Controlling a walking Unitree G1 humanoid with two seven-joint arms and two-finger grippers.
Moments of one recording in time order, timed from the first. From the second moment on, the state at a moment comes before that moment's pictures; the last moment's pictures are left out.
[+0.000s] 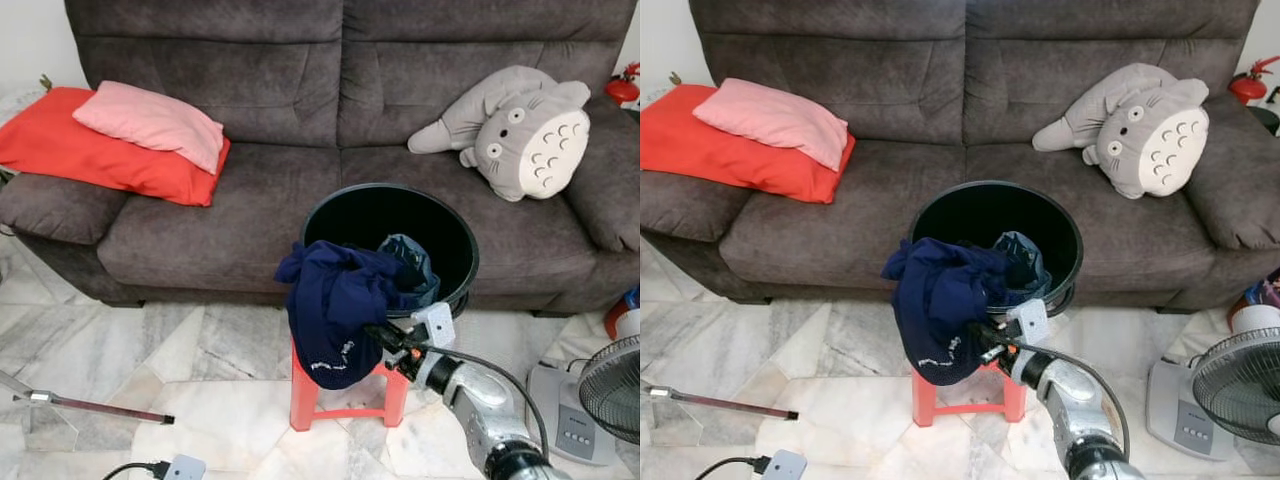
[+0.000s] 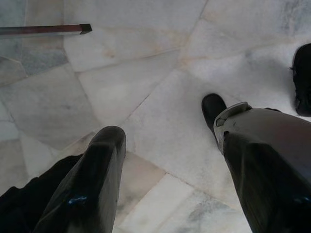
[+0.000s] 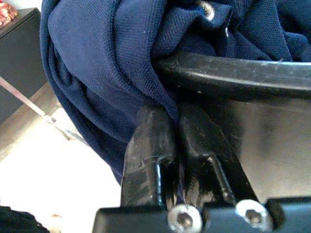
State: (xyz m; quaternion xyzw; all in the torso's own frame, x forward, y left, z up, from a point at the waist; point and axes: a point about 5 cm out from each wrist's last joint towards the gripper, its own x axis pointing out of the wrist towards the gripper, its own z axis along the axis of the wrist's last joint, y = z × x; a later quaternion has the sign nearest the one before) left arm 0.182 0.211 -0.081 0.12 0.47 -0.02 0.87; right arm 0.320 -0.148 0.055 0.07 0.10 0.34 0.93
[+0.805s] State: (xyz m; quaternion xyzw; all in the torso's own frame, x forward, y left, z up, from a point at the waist) left arm 0.178 0.205 -0.084 0.12 0.47 -0.02 0.87; right arm 0.301 -0.164 0.127 0.13 -0.08 0.35 0.93
